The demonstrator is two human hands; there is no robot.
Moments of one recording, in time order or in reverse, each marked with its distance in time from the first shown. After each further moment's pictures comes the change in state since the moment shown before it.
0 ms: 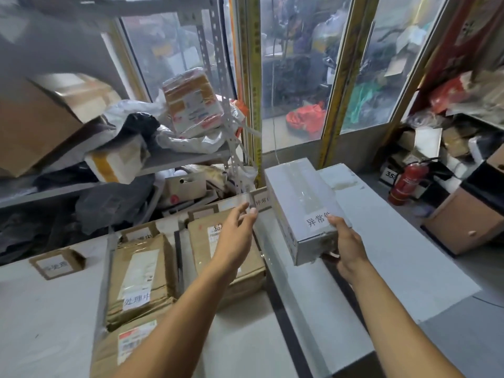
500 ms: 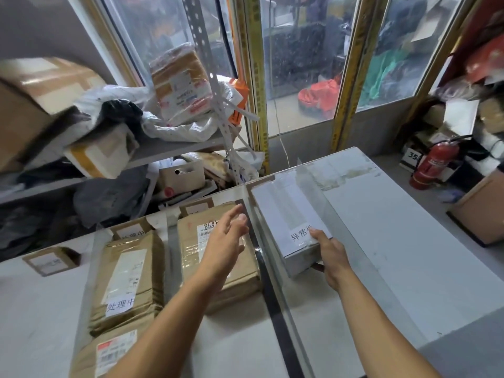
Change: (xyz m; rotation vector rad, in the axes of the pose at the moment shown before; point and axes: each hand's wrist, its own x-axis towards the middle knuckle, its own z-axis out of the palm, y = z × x) left_hand 0.033 -0.037 0.015 0.039 -0.019 -0.083; right_hand 0.082 0.071 -0.009 -0.111 -0.067 0.127
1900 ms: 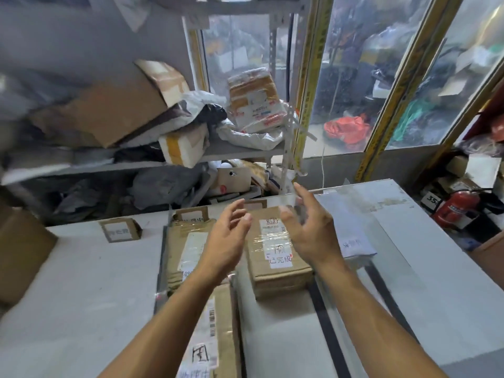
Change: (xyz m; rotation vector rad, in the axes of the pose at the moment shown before) left_hand -0.083 0.013 -0.159 0.104 0.170 0.244; right_hand -0.193 -0.062 0.193 -0.721 -0.101 -0.914
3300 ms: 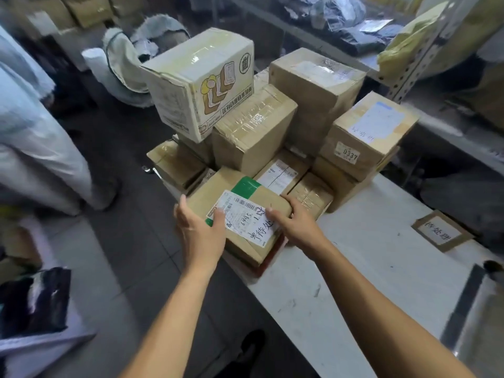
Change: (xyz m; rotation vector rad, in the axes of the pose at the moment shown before) left_hand -0.336 -0.247 -0.575 0.139 1.334 -0.662; right_hand -0.265 -0.358 0.591 0.069 -1.296 -0.034
